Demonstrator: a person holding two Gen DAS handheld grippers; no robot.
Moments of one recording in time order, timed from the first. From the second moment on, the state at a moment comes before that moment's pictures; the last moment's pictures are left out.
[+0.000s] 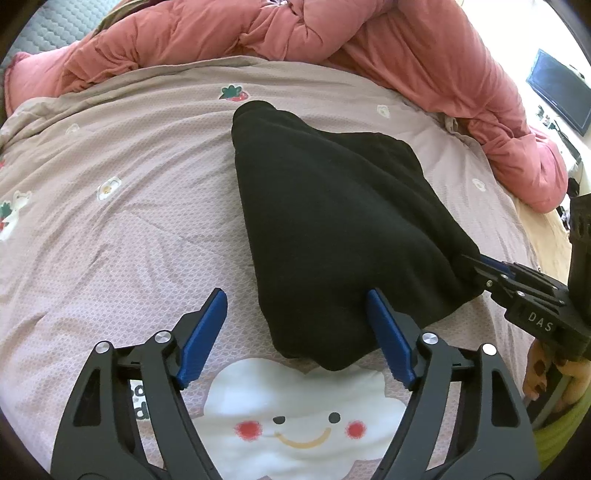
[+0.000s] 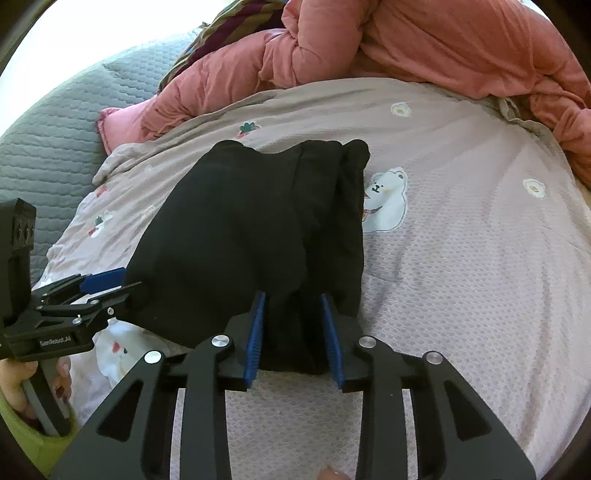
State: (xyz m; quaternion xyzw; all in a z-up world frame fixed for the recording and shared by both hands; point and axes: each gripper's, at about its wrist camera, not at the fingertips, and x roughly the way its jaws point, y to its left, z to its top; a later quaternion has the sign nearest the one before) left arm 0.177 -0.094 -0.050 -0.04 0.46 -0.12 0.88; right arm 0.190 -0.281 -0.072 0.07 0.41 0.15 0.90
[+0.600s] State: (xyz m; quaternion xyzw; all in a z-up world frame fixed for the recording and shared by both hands) left arm 0.165 -0.084 -0.038 -0.03 0.44 -0.12 0.89; right arm 0.173 -0.282 -0.045 0.05 0.39 0.11 0.91
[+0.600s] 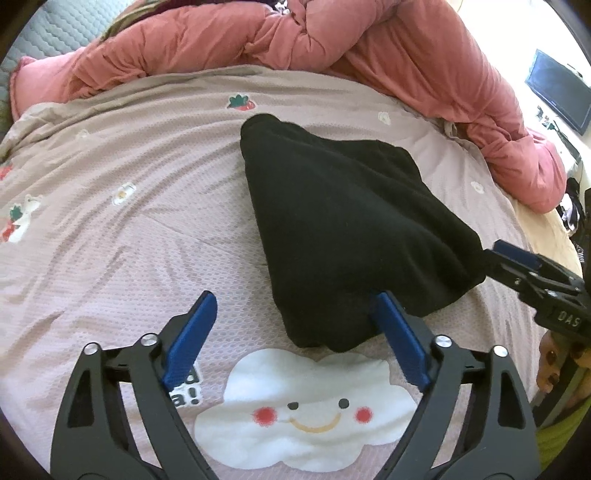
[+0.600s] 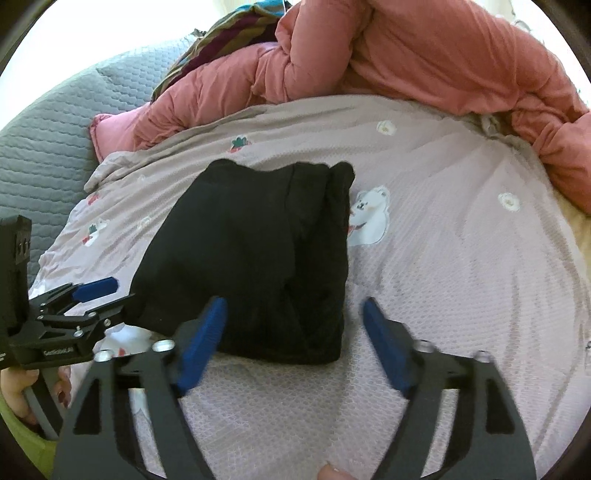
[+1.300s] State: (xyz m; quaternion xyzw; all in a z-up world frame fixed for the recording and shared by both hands) left arm 0.104 -0.061 -0.004 -0.01 0.38 -0.09 0.92; right arm 0.114 -0.273 -0.009 0.06 0.31 0.09 0.94
